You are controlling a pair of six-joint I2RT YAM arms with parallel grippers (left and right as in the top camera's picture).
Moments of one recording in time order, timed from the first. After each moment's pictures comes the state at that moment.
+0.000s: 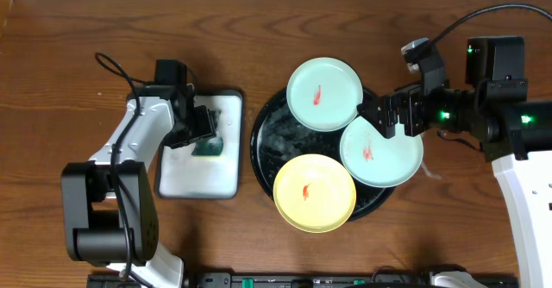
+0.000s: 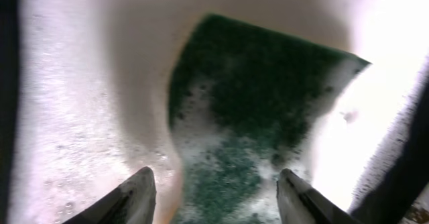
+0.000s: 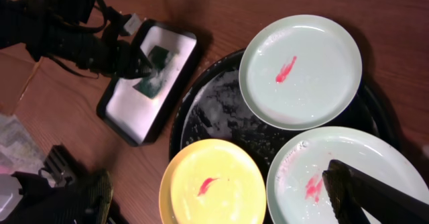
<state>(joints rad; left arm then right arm) -0.01 1.77 1.13 -0.78 0.13 -0.26 0.09 1.32 1.43 -1.06 -0.64 -0.08</state>
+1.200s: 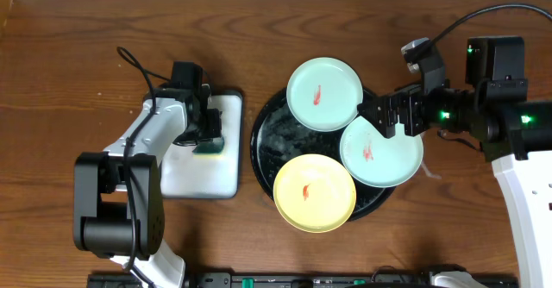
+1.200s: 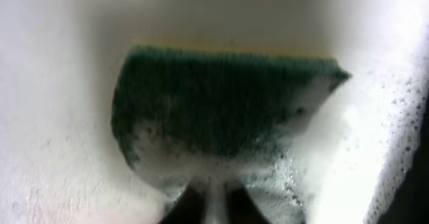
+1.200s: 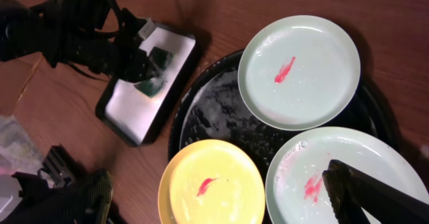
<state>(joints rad) -0.07 1.81 1.11 -0.71 0.07 -0.16 0.09 1.32 1.43 -1.05 -0.63 -0.08</state>
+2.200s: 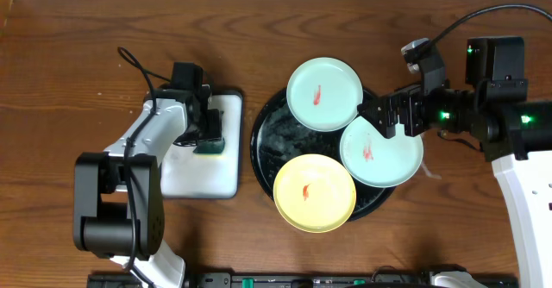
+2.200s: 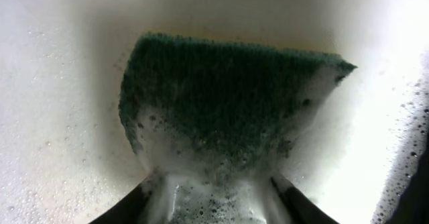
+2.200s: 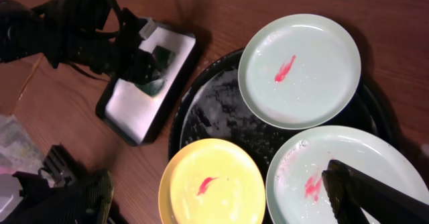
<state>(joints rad) -0.07 1.82 1.09 -0.67 0.07 -0.17 0.09 1.32 1.43 -1.06 -0.63 -0.08</state>
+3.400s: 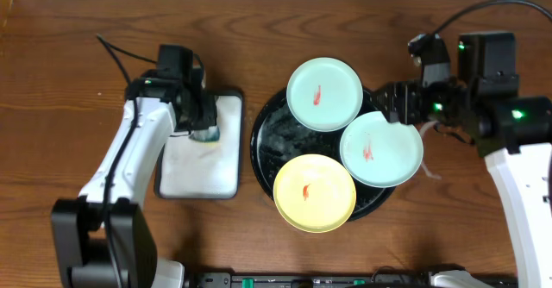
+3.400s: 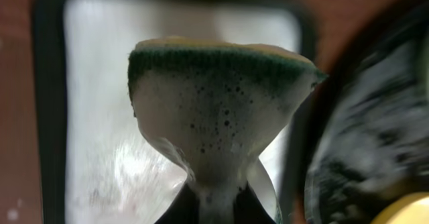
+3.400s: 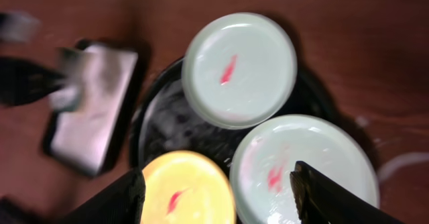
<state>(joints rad) -0.07 1.61 1.22 -0.83 0.12 -0.16 0.14 1.37 1.44 -0.99 -0.36 0.09</state>
